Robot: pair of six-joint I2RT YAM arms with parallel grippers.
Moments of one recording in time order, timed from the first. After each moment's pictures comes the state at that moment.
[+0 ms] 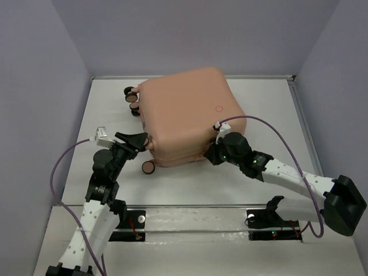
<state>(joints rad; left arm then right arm) -0.12 0.46 0.33 0.01 0.15 -1.06 0.86 1.17 0.67 0.01 0.05 0.42</state>
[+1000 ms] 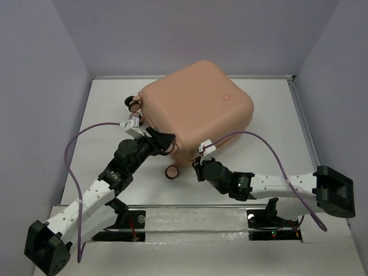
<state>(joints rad) -0.60 0.78 0.45 0.18 -0.06 -0.90 1.27 1.30 0.62 0.25 0.57 0.43</state>
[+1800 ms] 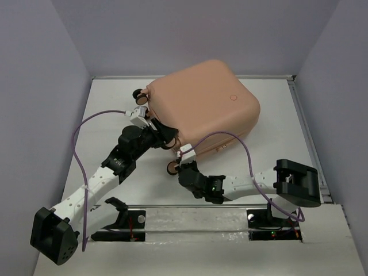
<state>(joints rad) -0.54 0.96 0.60 0.11 0.07 -0.84 1.38 1.63 0.85 0.34 0.84 0.35</state>
